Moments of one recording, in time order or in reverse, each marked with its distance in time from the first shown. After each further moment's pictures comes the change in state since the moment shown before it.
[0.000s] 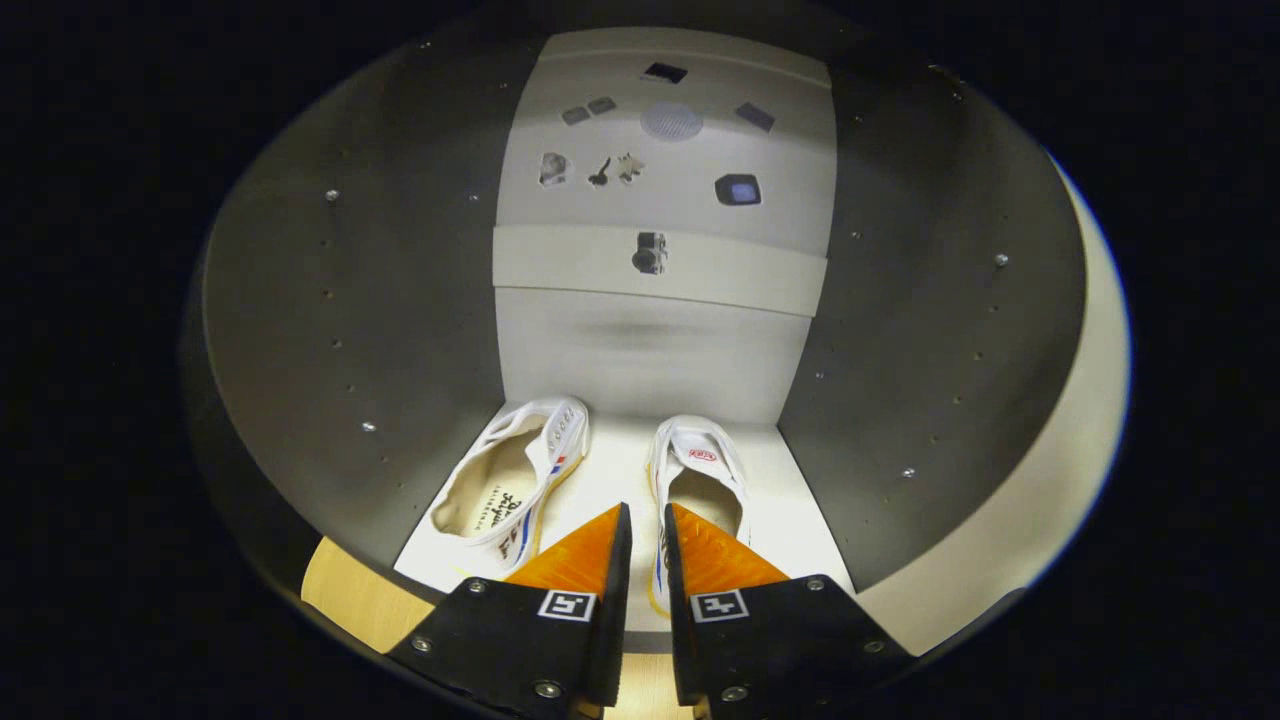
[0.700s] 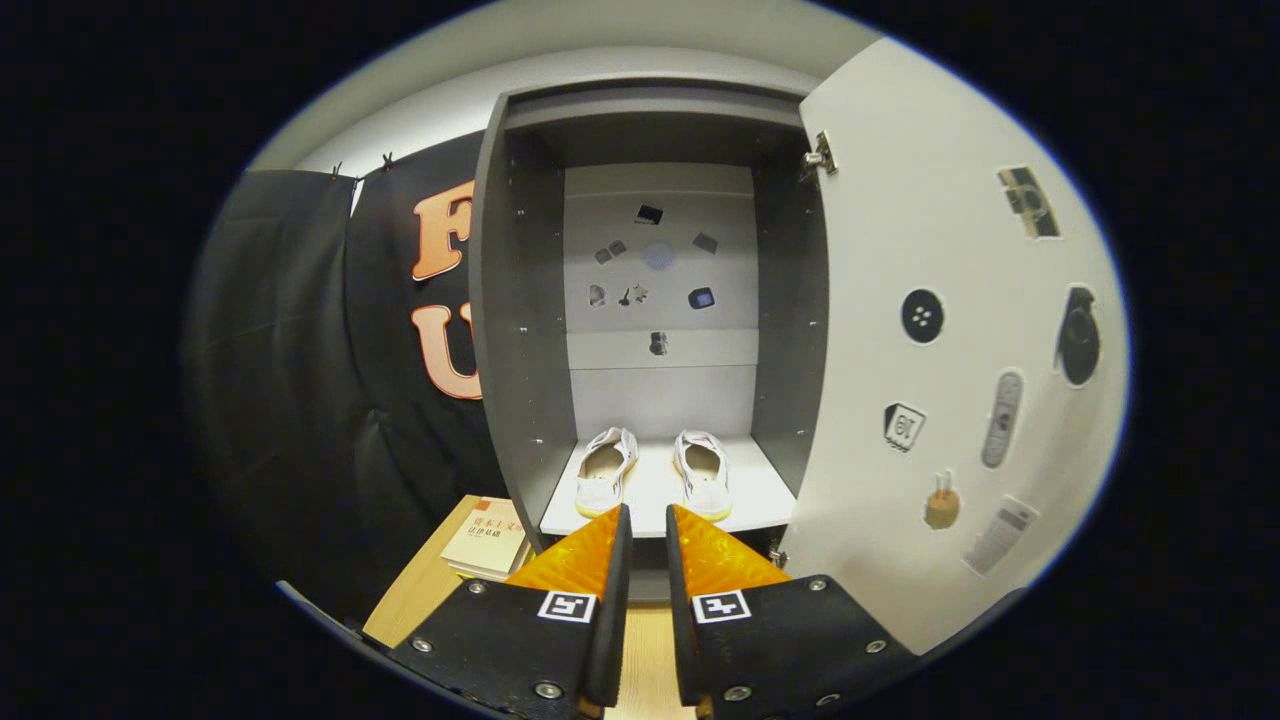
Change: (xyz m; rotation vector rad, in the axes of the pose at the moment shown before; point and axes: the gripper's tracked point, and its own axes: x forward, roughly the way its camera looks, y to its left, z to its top) arm -0.247 0.014 -0.004 0.132 -0.201 0.002
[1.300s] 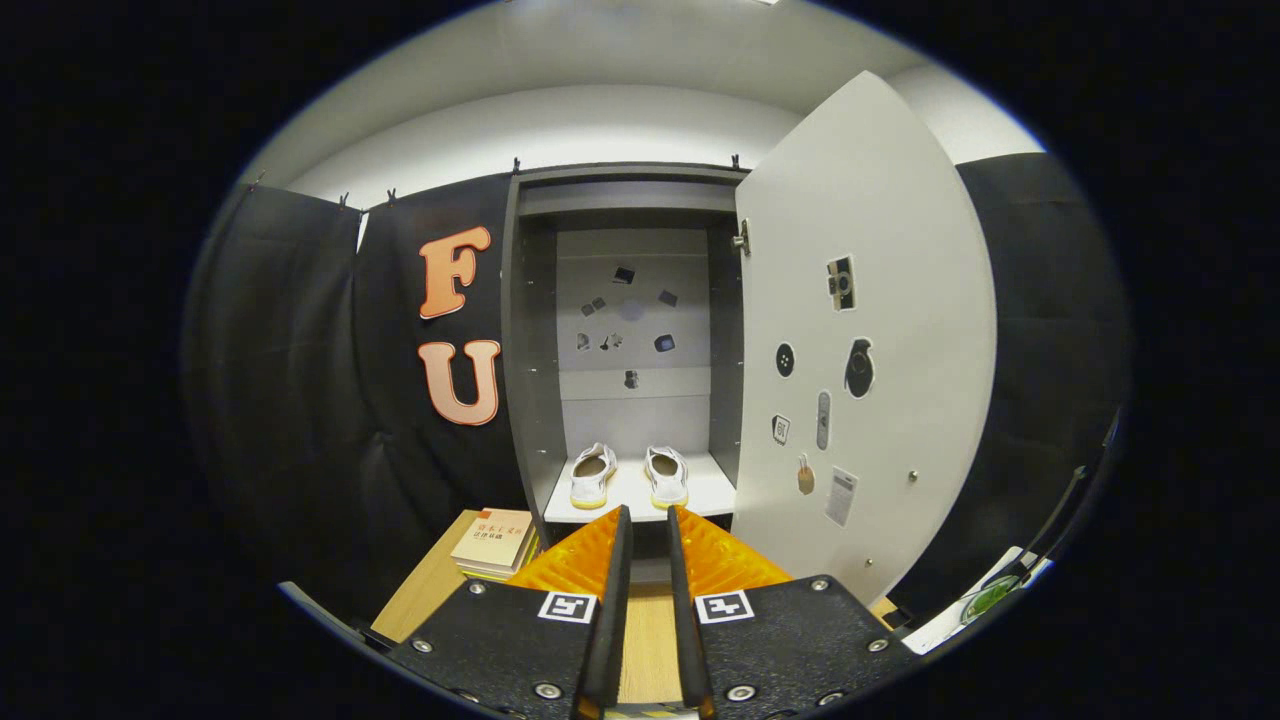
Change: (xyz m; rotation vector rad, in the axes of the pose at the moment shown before) arm -0.129 -0.027 0.009 0.009 -0.087 -0.074
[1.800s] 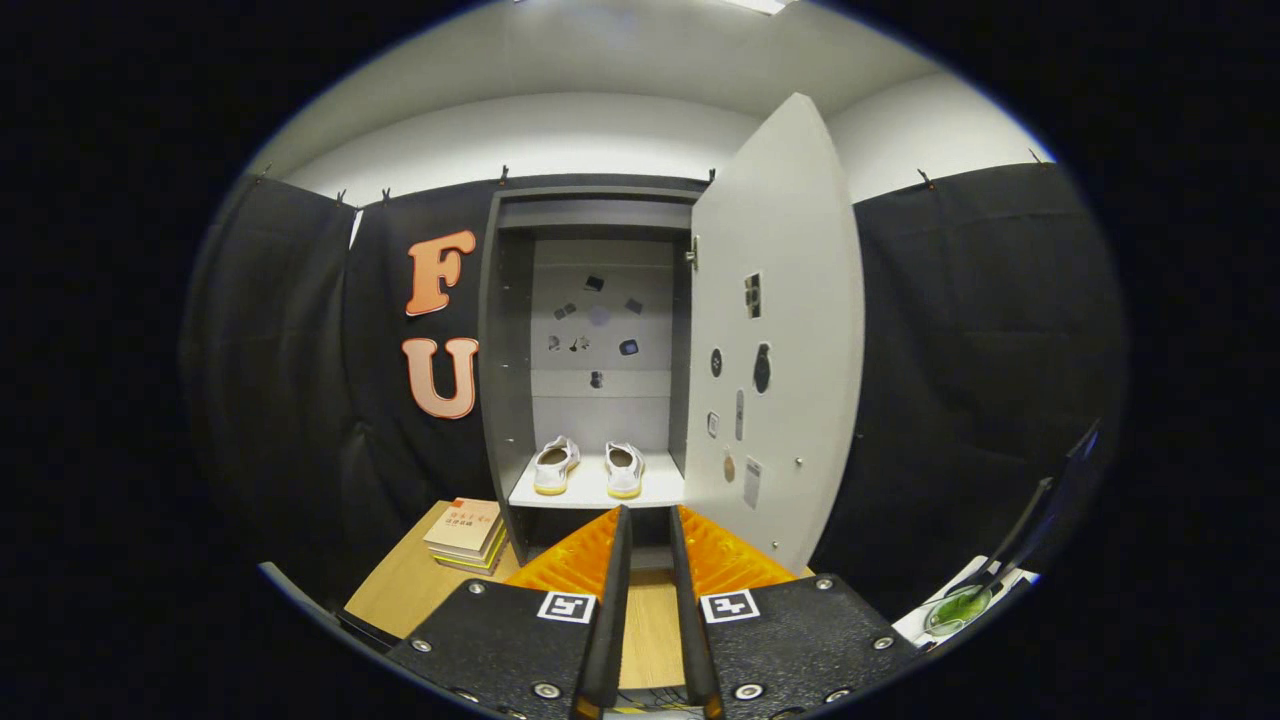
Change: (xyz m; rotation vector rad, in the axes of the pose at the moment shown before) arm -0.056 -0.063 -0.014 -0.024 -0.020 -0.081
